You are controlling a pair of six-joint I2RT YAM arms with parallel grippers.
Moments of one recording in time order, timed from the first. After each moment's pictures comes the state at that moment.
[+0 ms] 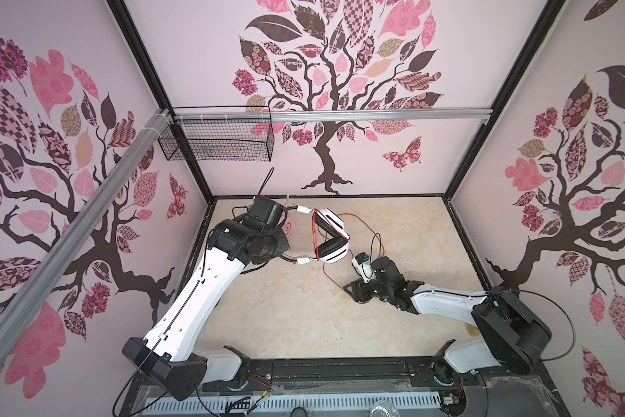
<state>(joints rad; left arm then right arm) -0.49 1.33 1.60 -1.28 -0.14 -0.81 0.65 1.46 0.56 0.15 -0.26 0.31</state>
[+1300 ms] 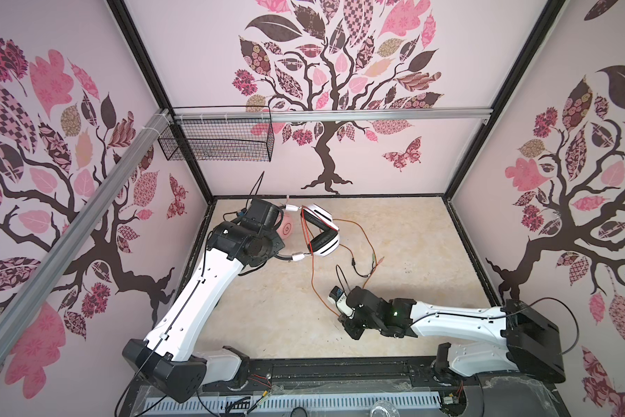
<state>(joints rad) -0.44 1.32 1.54 -1.26 -0.21 -0.95 1.16 1.31 0.67 -0.26 0.04 0.21</state>
